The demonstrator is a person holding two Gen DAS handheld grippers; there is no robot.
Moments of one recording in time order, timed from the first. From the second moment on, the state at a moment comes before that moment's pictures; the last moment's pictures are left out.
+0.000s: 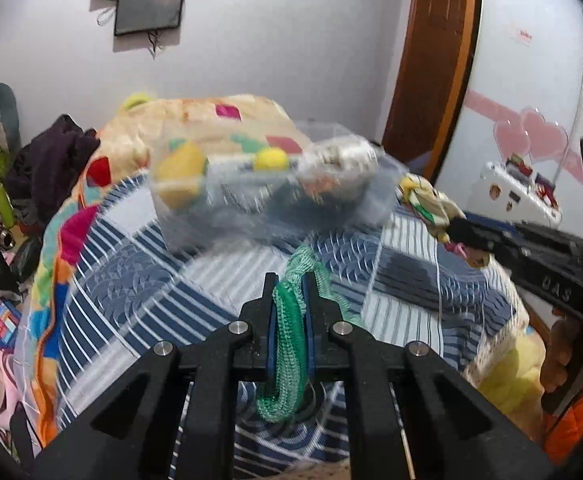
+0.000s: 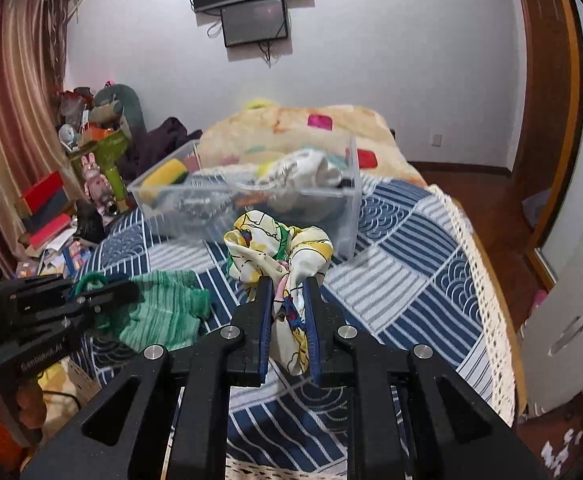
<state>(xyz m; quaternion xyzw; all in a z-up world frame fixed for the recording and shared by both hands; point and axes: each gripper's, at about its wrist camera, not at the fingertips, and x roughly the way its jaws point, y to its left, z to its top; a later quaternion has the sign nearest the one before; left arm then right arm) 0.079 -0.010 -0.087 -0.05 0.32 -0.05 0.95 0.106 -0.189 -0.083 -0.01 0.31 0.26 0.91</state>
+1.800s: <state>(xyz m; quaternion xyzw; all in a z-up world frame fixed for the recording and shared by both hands) 0.160 0.030 -0.050 -0.07 0.28 -0.01 0.96 0.172 -0.128 -0.052 -0.02 0.28 0.28 0.92</state>
